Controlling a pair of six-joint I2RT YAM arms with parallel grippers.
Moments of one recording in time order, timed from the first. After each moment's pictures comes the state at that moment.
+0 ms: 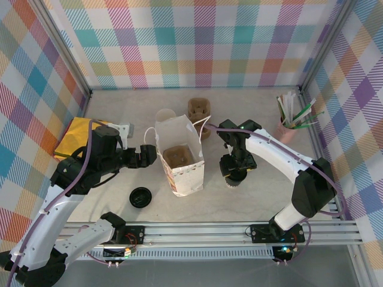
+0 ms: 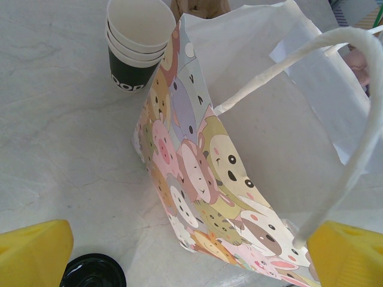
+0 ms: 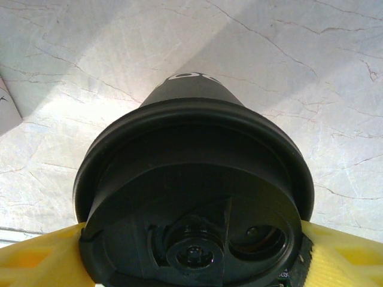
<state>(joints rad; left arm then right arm) -0.52 0.86 1.24 -1.07 0.02 -0.45 0.64 1.57 1.29 -1.33 0.01 0.39</state>
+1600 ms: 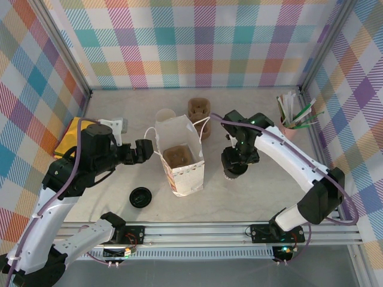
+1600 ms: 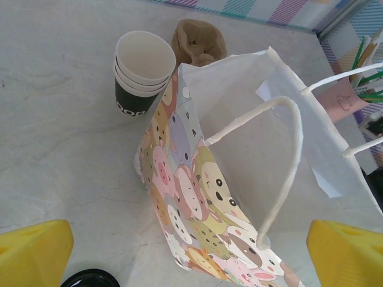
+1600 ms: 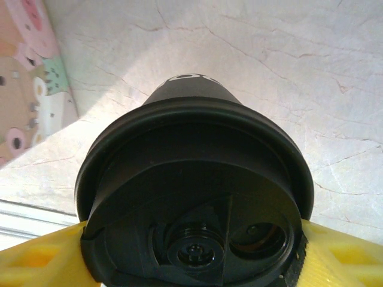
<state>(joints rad) -0.52 0.87 1.32 -1.08 -0.02 -0.47 0.64 1.48 1.45 -1.44 0.00 0.38</state>
